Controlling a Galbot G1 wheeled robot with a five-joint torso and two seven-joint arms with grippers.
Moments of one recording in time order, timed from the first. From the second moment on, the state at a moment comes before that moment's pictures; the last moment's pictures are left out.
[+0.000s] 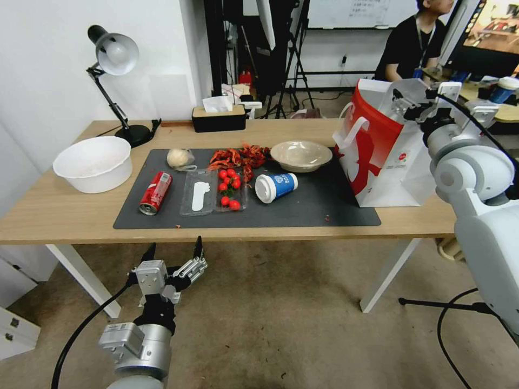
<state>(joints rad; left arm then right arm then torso) 1.86 -1.61 -0.46 -2.41 -0.11 0.11 -0.06 -0.64 0.91 0.43 1.84 0.73 -0.47 0.31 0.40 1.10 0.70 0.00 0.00</state>
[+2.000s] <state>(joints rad) 1.85 -1.61 -0.48 -2.41 -0.13 0.11 -0.05 -1.55 1.20 0.38 2.18 0.26 0.09 0.33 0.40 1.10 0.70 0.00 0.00</state>
